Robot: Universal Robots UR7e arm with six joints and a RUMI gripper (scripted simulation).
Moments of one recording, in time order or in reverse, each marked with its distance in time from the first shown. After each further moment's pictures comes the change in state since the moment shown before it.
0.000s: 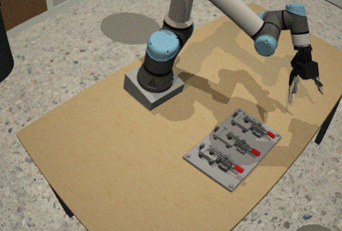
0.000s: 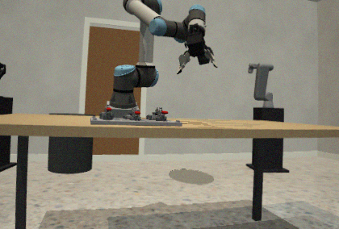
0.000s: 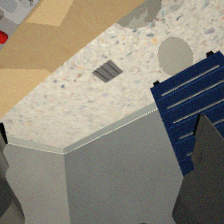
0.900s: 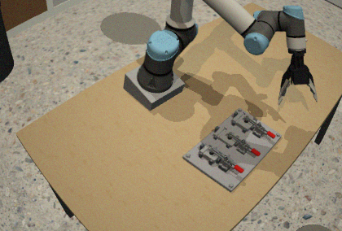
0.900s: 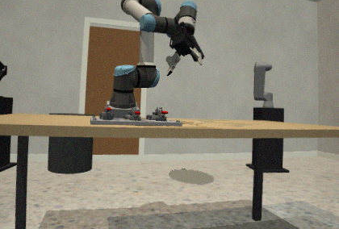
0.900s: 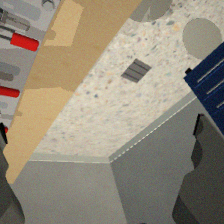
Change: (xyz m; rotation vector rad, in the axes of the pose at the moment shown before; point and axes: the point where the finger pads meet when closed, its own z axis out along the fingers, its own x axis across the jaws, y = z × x) arm -0.048 0.018 0.003 0.045 -0.073 0.284
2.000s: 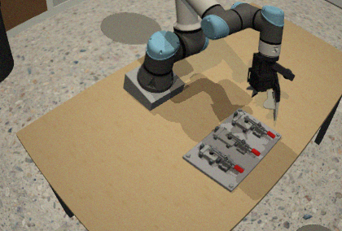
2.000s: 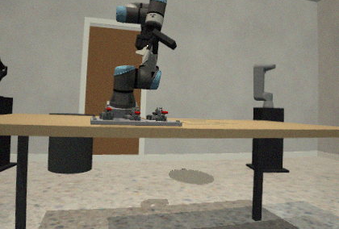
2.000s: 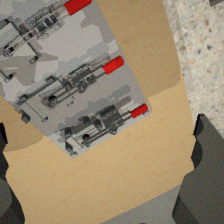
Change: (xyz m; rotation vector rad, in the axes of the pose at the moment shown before) arm -0.141 0.055 -0.011 0.069 -0.281 1.038
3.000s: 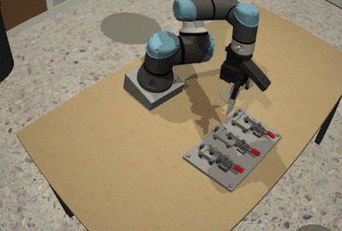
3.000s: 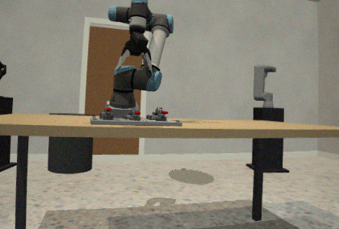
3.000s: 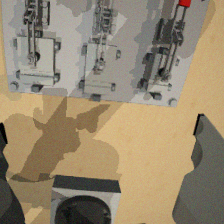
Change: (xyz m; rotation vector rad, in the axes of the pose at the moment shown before) arm -0.059 0.076 -0.004 -0.023 -0.199 0.919
